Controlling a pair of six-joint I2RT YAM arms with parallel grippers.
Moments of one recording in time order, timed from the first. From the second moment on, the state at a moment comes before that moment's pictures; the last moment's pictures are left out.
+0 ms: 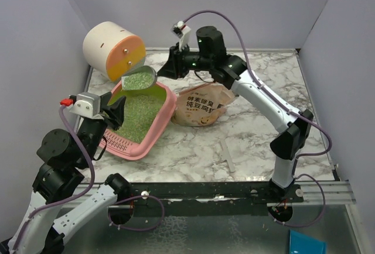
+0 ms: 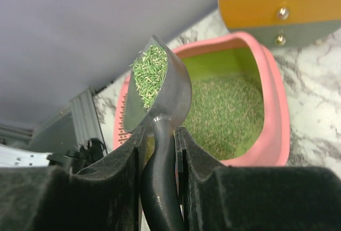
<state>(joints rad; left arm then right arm) -0.67 0.48 1.10 -0.47 -0.34 0.04 0.71 1.85 2.00 -0.37 -0.51 0.30</state>
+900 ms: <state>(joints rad) -0.67 0.44 1.10 -0.56 -0.43 0.04 0.98 2.01 2.27 -0.82 0.24 -0.05</state>
